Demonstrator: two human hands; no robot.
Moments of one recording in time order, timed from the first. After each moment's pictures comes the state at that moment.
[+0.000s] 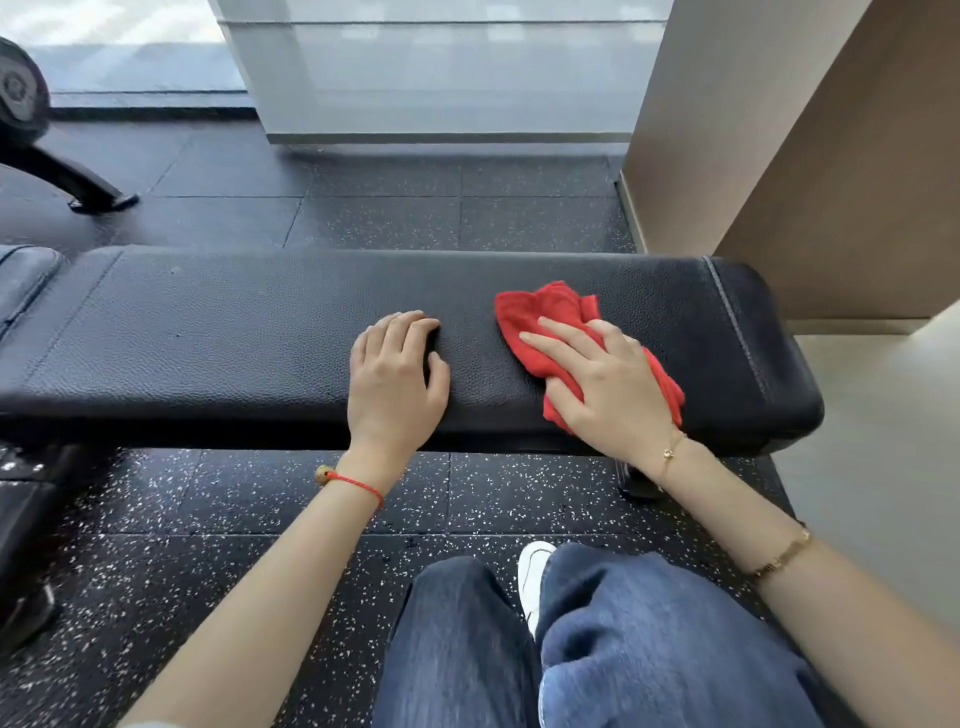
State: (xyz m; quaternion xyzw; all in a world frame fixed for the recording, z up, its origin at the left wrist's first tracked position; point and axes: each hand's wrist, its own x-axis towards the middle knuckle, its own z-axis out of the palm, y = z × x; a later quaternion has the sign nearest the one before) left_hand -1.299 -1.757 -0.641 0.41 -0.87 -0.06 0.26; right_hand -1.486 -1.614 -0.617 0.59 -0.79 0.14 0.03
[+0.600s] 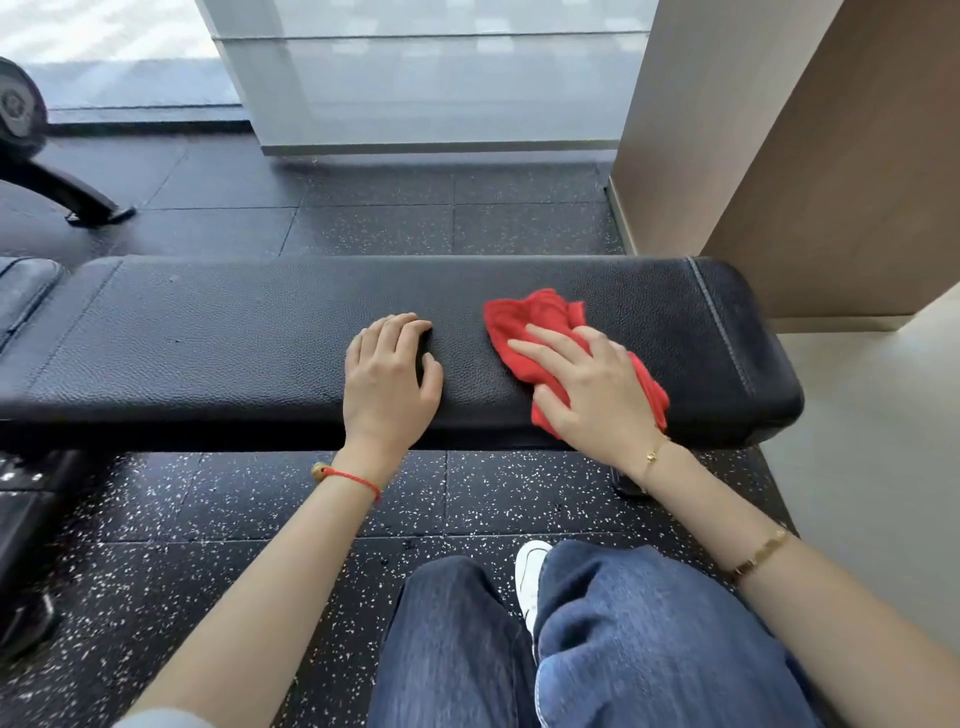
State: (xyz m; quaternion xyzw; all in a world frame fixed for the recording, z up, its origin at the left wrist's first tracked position) left_hand -1.299 -1.755 -0.639 0.40 -0.87 -0.07 0.26; right_hand -1.478 -1.606 -0.616 0.59 -0.80 0.14 0.03
